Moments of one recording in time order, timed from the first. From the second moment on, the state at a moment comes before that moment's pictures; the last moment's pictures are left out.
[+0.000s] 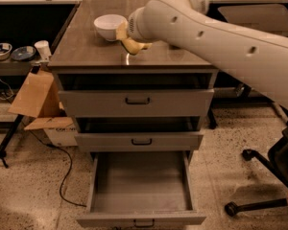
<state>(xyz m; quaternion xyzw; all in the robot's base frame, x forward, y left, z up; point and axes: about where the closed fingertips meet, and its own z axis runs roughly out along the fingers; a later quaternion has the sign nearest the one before) 0.743 0.029 0.921 -0.11 0.87 0.17 0.45</state>
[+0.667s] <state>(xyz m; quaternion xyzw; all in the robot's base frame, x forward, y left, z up) 0.674 0.018 0.921 -0.13 0.86 0.30 0.40</state>
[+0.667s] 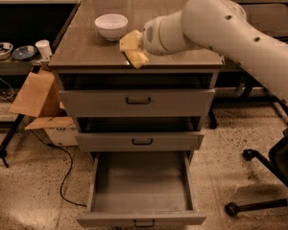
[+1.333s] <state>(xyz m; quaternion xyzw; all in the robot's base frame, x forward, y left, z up) 0.578 0.013 0.831 -0.23 0.85 0.40 0.26</state>
